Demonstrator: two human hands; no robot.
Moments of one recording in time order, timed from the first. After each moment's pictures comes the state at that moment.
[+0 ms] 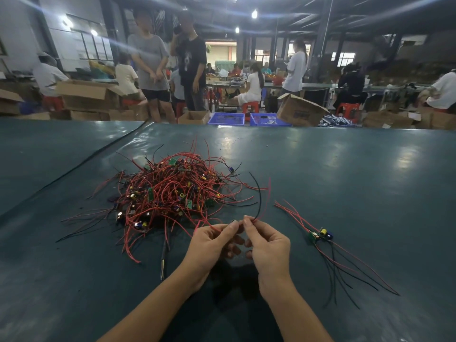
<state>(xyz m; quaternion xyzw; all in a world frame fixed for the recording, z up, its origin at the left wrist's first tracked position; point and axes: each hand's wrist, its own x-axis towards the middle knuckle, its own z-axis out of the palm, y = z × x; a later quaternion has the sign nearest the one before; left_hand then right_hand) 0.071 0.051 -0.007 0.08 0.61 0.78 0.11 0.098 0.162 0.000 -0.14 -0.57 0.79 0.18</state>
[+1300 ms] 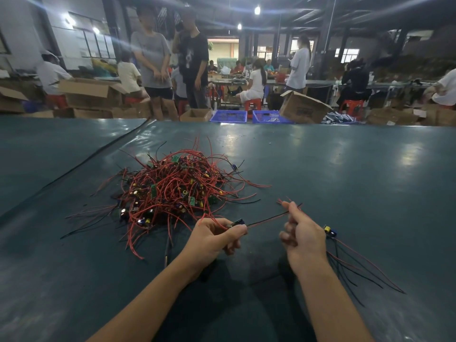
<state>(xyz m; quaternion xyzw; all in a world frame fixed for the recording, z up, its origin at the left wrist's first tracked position) 0.064 0.039 -0.002 0.19 0.68 0.71 0.08 0.081 0.214 0.017 -0.23 -0.42 0.86 0.18</state>
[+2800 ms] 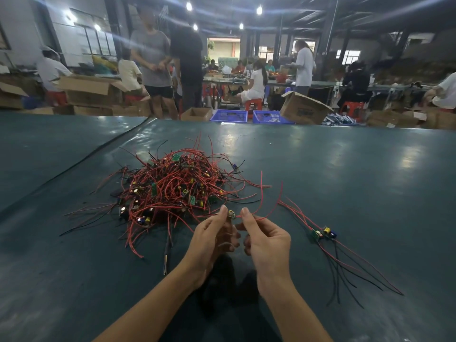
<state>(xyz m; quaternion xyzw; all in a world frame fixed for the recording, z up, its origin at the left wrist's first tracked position) 0.068 0.047 -0.006 0.07 0.61 0.79 0.10 0.105 0.152 0.010 -0.10 -0.59 0.79 0.17</state>
